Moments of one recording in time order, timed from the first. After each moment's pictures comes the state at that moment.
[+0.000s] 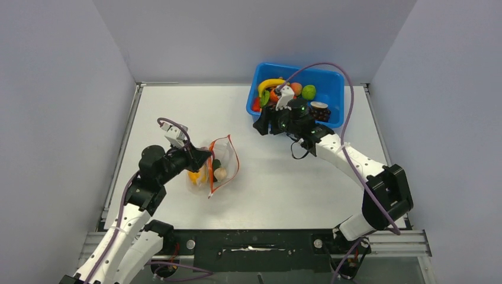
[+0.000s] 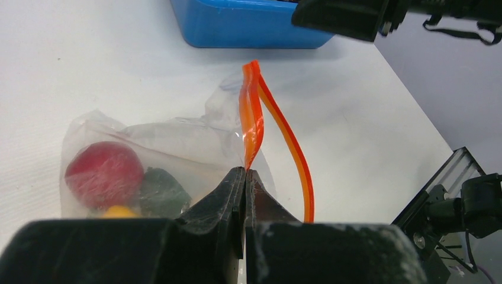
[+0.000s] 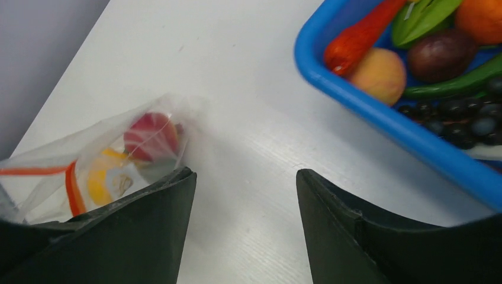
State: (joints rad) left arm -0.33 0.69 0.58 -0.12 0.35 -0.39; right arm 0.55 1.51 1.11 -0.03 -0.20 0.30
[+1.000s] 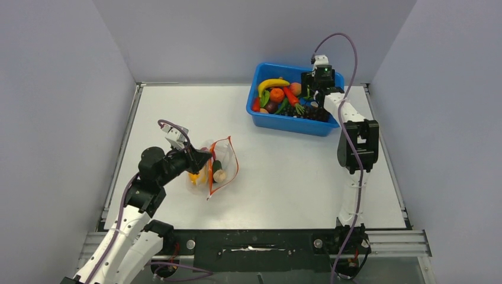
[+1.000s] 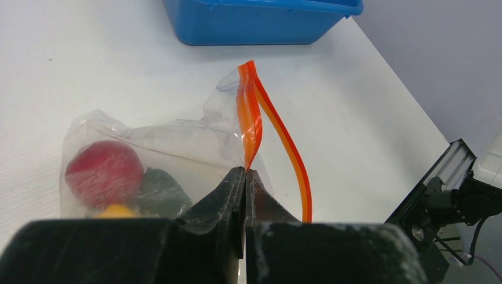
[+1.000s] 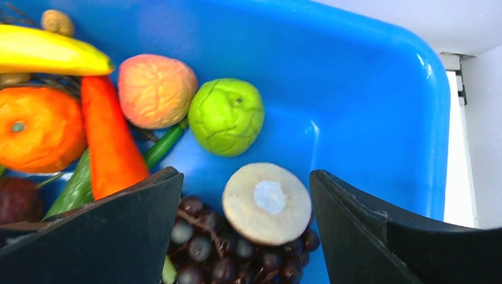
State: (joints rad) left arm -0.33 0.67 0.57 -0.12 0.38 -0.38; right arm 0.13 2.18 1.83 -0.20 0.19 -0.08
